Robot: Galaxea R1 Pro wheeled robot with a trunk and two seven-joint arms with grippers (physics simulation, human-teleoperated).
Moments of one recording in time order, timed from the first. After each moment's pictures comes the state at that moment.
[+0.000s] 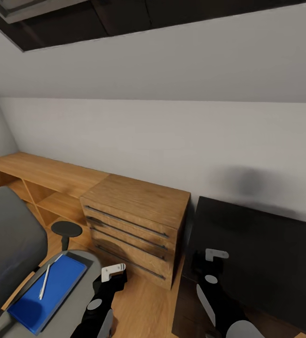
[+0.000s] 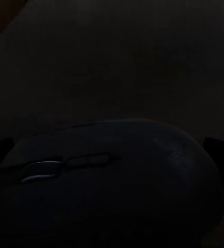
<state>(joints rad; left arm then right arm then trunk) -0.22 -0.16 -0.11 -1.05 0.13 0.17 0.27 -0.51 0.11 0.03 -0.64 0.02 -0.05 -0.43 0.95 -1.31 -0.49</state>
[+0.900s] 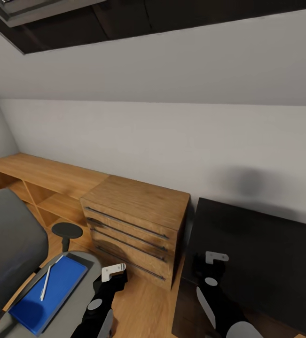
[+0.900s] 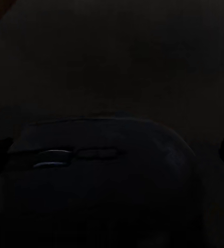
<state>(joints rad) -0.22 -0.16 -0.11 -1.05 0.13 0.17 0.27 -0.51 0.11 0.03 -0.60 0.02 -0.05 -0.44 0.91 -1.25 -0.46</state>
